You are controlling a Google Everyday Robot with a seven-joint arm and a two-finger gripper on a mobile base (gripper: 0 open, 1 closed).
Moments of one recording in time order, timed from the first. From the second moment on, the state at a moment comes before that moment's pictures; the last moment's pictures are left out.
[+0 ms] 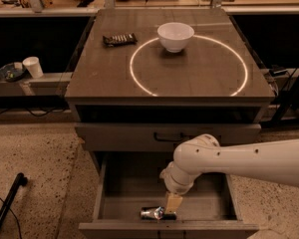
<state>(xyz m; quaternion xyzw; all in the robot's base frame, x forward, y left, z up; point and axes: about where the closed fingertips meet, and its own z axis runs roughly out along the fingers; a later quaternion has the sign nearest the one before) 0.446 -0.064 0.486 -0.72 0.68 0.10 0.10</state>
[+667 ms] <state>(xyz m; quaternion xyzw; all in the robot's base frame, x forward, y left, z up) 0.458 -0.060 0.426 -0.73 0.67 0.11 0.09</state>
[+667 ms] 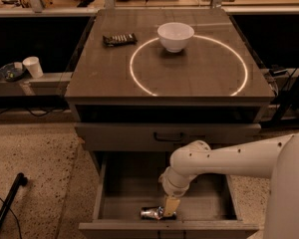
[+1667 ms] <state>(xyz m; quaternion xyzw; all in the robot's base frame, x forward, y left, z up) 0.439 -0.051 0.367 -0.74 0.65 0.14 0.08</state>
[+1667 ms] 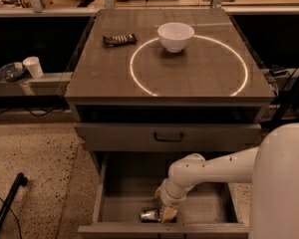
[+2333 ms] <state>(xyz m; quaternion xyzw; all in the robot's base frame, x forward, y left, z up) 0.431 -0.047 0.362 -0.74 0.64 0.17 0.10</state>
